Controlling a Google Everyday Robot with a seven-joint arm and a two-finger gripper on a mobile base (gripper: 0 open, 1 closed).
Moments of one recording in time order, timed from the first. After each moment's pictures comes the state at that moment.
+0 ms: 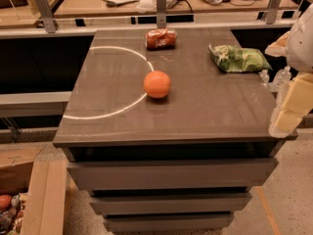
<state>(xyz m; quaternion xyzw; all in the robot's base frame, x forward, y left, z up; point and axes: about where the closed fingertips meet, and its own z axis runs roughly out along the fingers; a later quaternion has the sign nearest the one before) 0.438 -0.216 0.977 -0.60 0.78 -0.04 0.16</state>
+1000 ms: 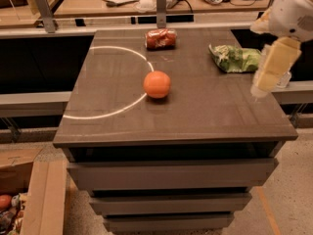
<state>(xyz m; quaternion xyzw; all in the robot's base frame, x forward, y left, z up) 0.516 -0.212 0.989 -0.61 0.77 0.00 0.19</state>
